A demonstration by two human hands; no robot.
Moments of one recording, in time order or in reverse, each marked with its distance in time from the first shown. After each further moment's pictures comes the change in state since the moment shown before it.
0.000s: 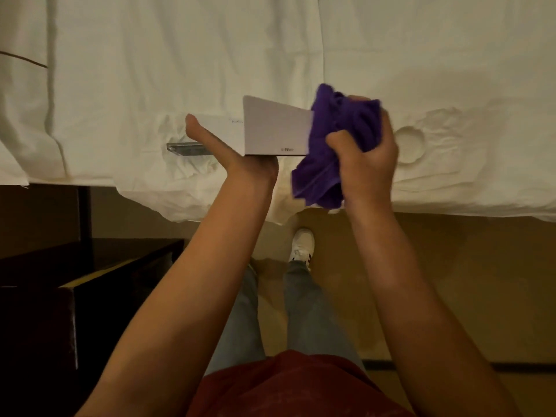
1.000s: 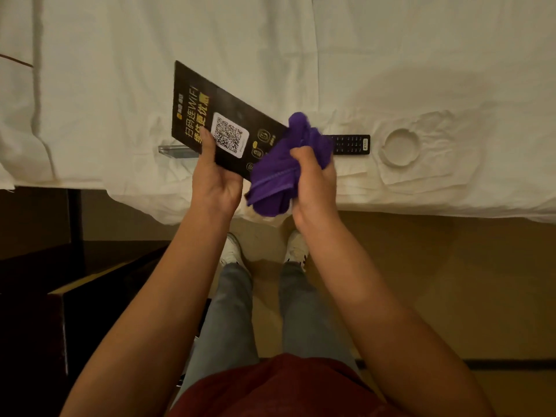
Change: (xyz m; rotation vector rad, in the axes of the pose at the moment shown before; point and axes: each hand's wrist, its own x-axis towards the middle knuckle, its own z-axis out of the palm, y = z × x) left_hand 0.035 0.012 -0.058 0.014 -0.038 -0.126; right_hand -0.014 0.046 0.050 0.448 -0.036 0.474
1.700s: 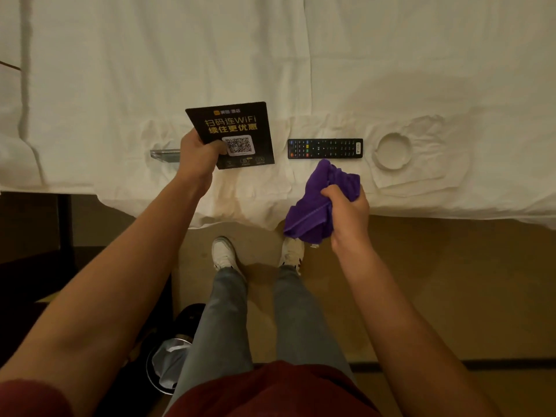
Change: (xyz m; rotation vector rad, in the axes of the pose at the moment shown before) left_hand 0.072 0.031 -0.023 1.046 -0.081 0.303; right_hand 0.016 0.003 -0.087 -0.210 0.222 0.028
